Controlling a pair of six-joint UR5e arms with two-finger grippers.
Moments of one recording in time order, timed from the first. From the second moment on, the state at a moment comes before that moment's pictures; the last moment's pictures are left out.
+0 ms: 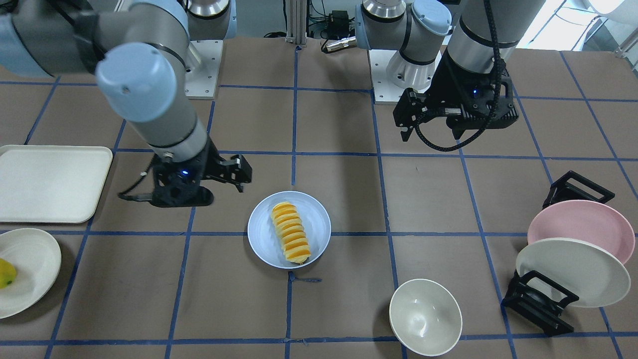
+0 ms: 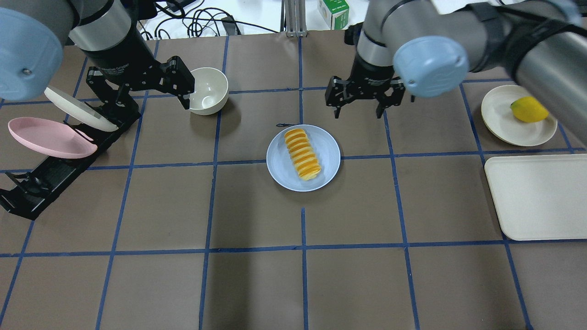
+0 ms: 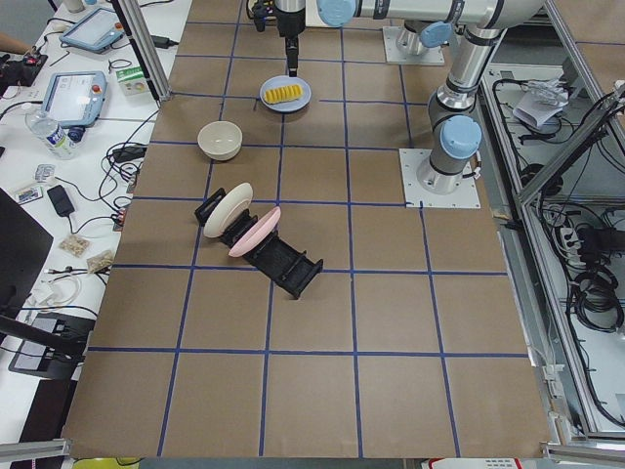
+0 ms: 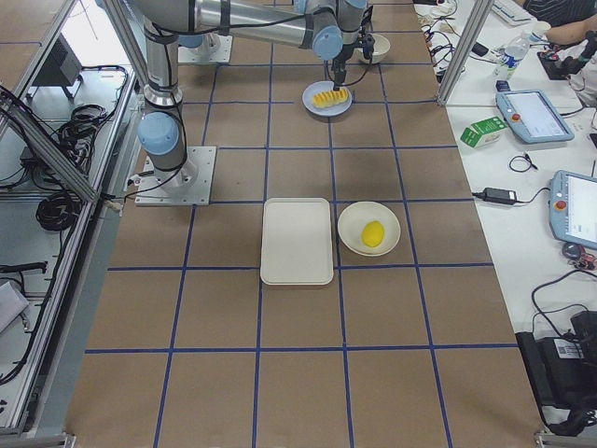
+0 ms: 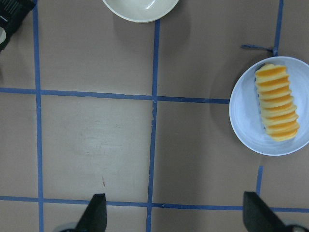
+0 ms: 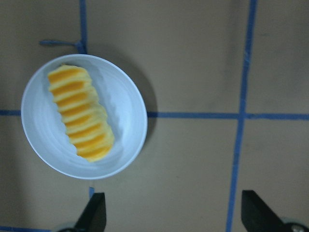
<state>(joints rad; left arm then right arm) -1.58 -1.60 -1.53 -1.58 1.57 -0.08 1.66 -1.36 1.55 -1.69 -1.47 0.09</state>
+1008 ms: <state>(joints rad) -1.57 -1.59 -1.54 -1.58 1.57 -0.08 1.55 -1.59 1.60 -1.52 -1.57 0.06</state>
